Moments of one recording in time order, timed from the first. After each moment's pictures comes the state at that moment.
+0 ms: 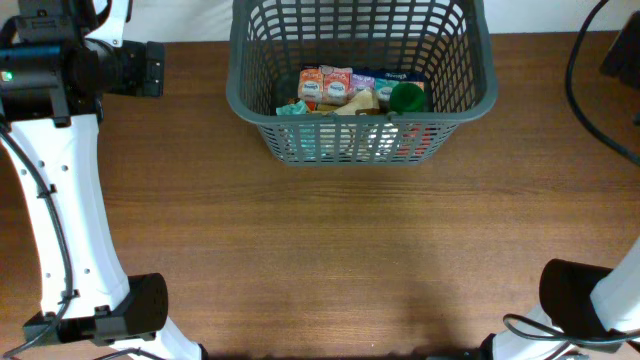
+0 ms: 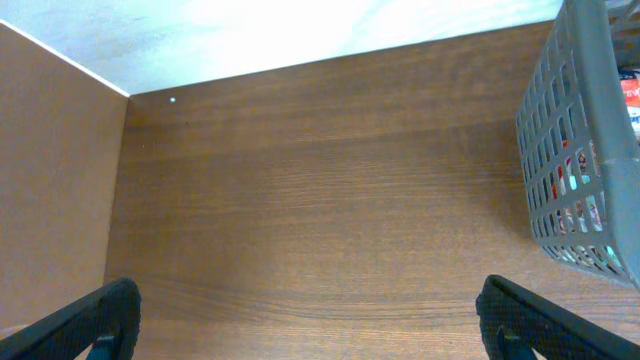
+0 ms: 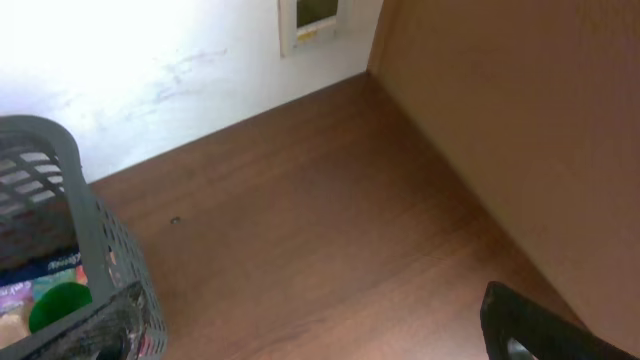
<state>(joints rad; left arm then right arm) 0.07 1.84 2.44 -1.44 -0.15 0.22 -0.21 1.85 2.83 -1.68 0.29 0.16</state>
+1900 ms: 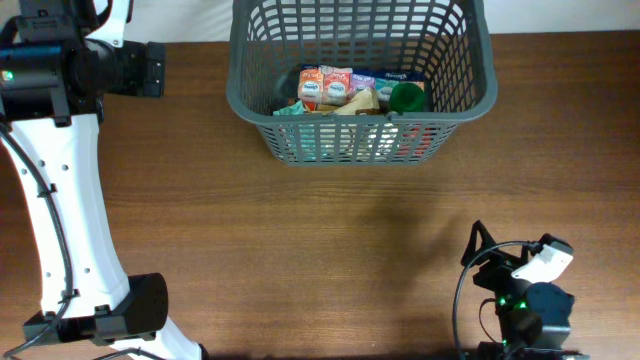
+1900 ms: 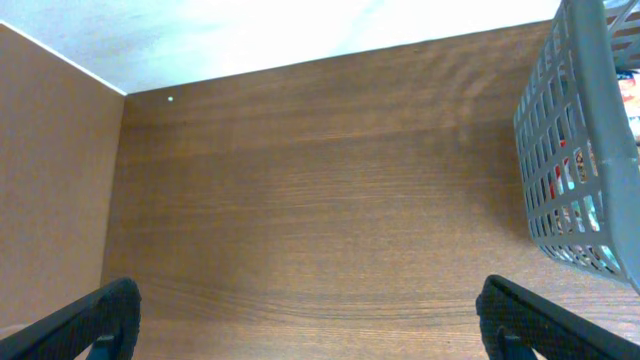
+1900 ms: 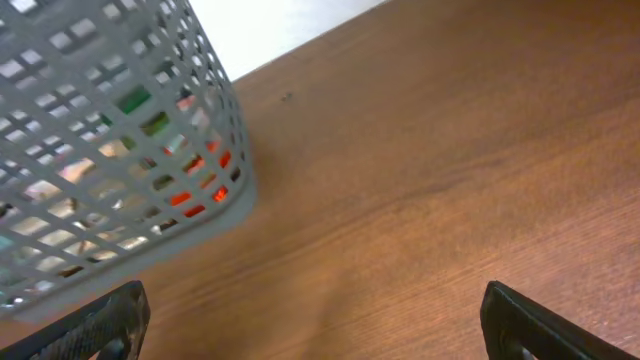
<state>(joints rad) 0.07 1.84 2.44 -1.44 -0.14 0.22 -0.09 0.05 0.20 -0.51 0.04 0.43</state>
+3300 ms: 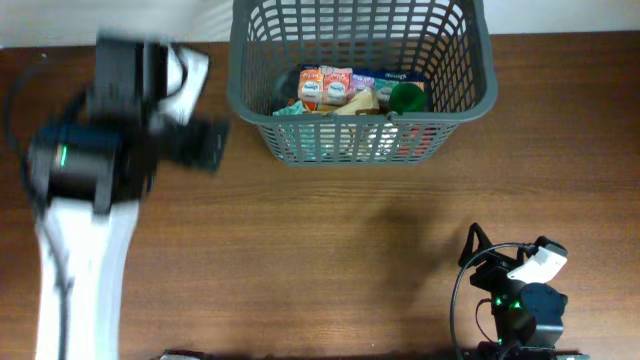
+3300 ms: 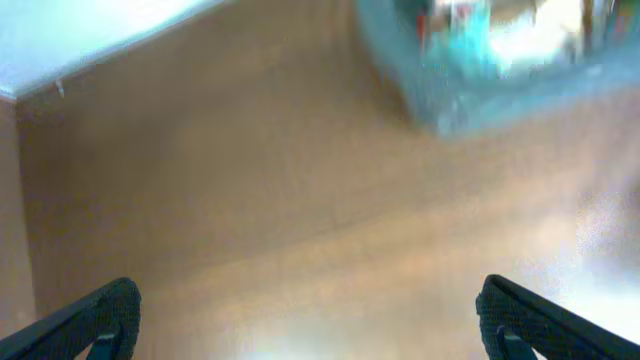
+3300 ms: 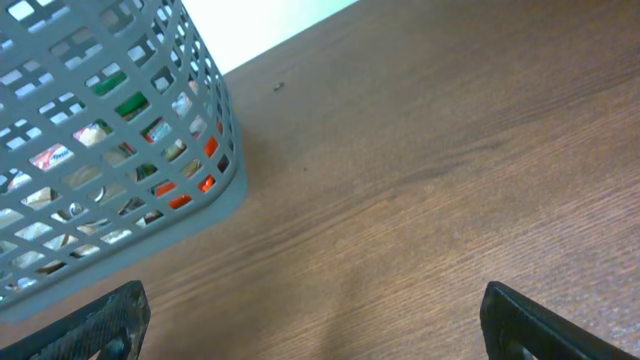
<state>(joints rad) -0.16 1.45 1.90 -1.39 -0.13 0.22 -0.09 0.01 0.15 -0.49 0.04 0.44</state>
